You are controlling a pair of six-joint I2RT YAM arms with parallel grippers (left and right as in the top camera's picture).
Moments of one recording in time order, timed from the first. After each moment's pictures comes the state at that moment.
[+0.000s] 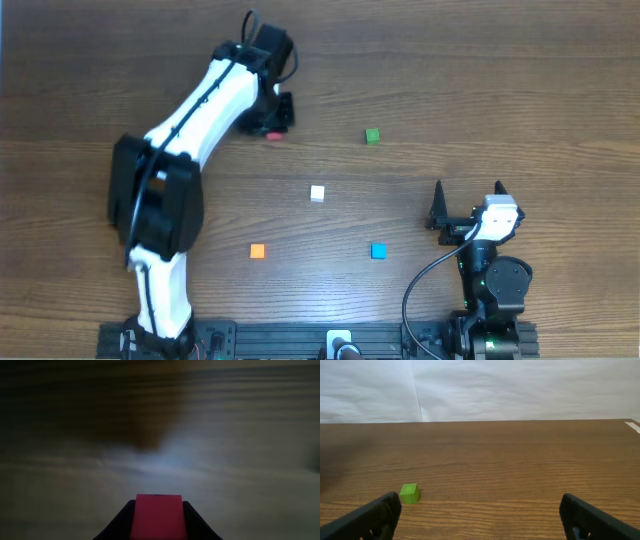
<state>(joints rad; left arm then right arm) -0.38 2.12 1.74 -1.09 0.04 -0.48 -0.01 0.01 0.01 -0.07 0.00 0.02</state>
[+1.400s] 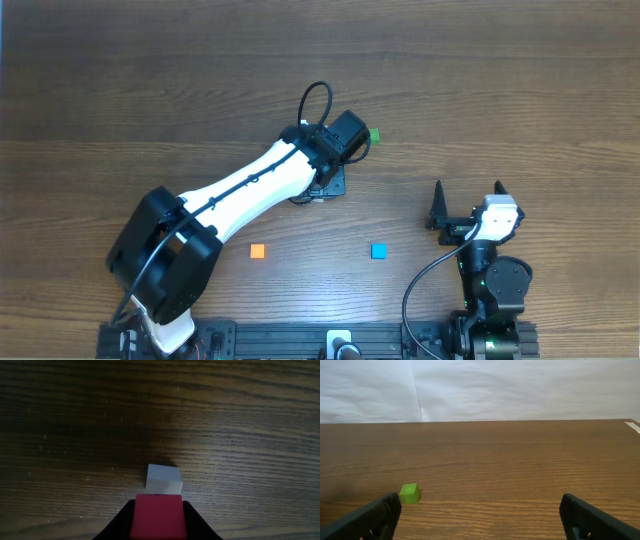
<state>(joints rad) -0.77 1.90 1.35 -0.89 -0.11 -0.81 -0.01 0.01 0.01 -0.07 0.00 0.02</state>
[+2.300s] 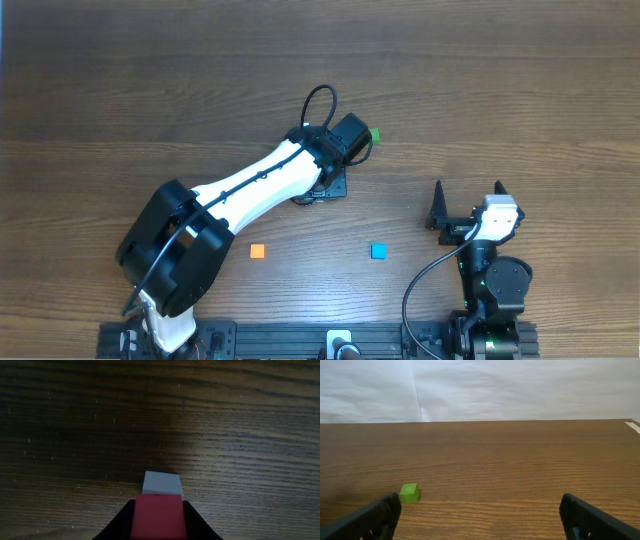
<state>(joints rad) -0.77 1.94 1.35 -0.87 -0.11 -0.81 -0.01 0.01 0.01 -0.07 0.00 0.02</state>
